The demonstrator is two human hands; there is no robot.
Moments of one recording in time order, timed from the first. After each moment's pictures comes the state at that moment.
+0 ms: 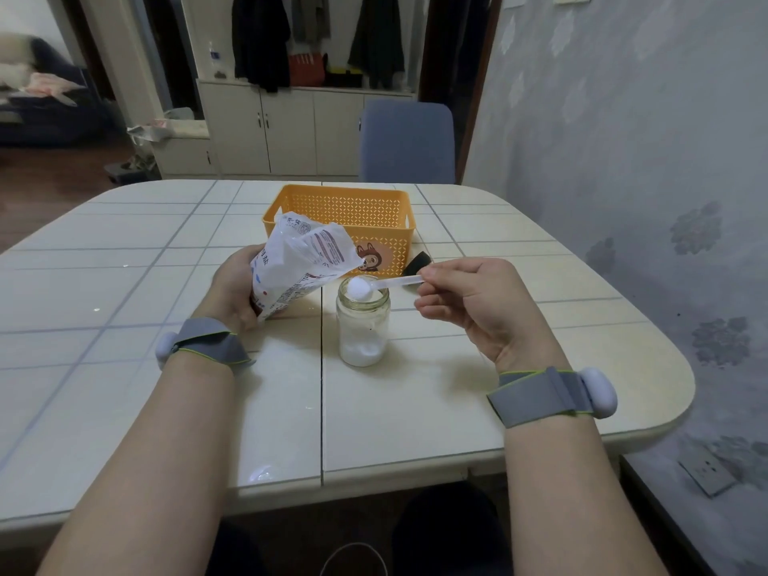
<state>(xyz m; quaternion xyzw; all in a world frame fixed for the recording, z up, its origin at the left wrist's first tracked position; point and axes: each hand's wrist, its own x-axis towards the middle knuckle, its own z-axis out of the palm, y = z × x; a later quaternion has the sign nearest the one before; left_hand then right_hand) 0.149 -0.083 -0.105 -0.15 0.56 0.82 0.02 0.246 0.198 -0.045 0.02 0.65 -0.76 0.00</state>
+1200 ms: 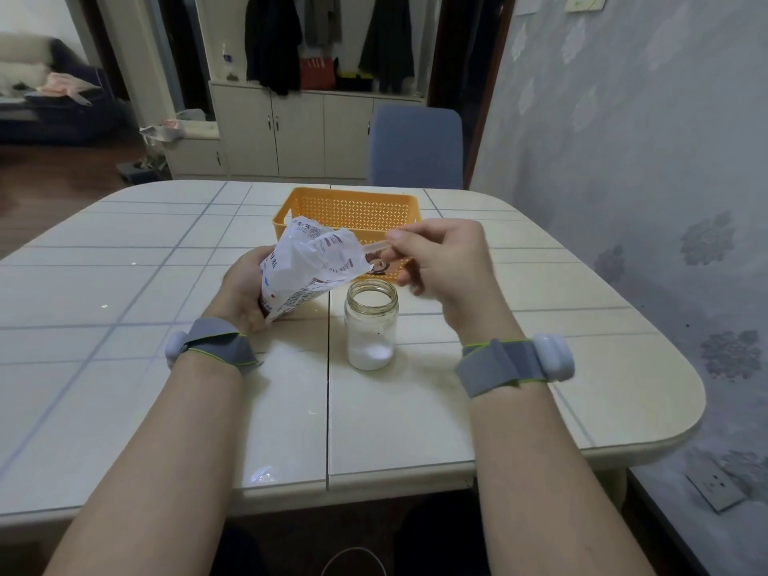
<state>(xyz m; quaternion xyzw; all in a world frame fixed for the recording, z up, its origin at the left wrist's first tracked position) 0.153 -0.080 -0.103 -0.14 0.56 0.81 0.01 0.220 0.156 -0.028 -0.08 0.72 -0.68 -0.10</state>
